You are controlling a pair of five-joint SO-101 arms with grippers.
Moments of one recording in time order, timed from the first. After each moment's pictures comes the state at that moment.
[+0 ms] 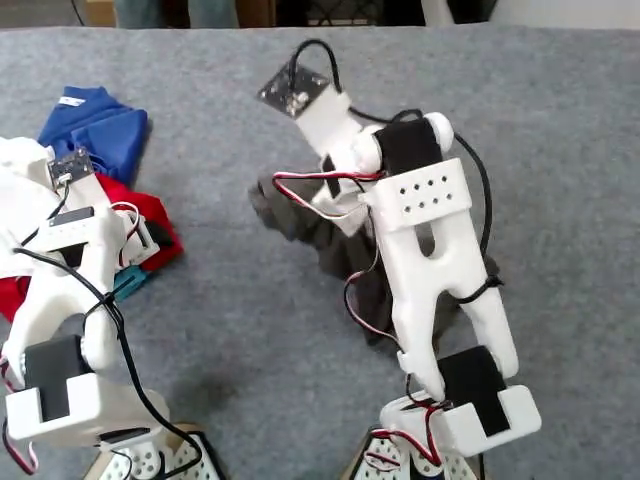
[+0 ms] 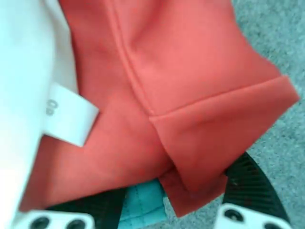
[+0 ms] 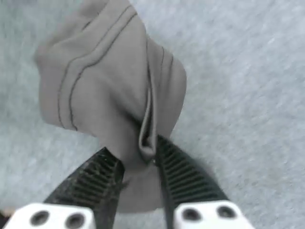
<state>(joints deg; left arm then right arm) -21.2 -2.9 38.6 46.5 10.9 -19.2 -4.4 -11.9 99.1 30.0</state>
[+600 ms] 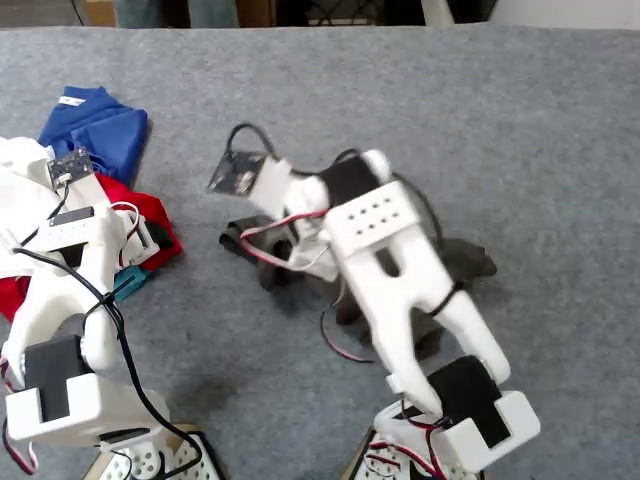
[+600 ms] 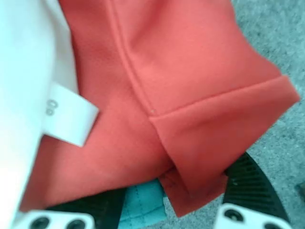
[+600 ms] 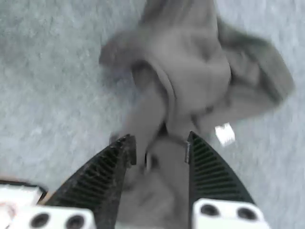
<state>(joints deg) -21.3 -2.9 38.6 46.5 10.9 -29.2 -6.7 10.2 87.0 41.6</state>
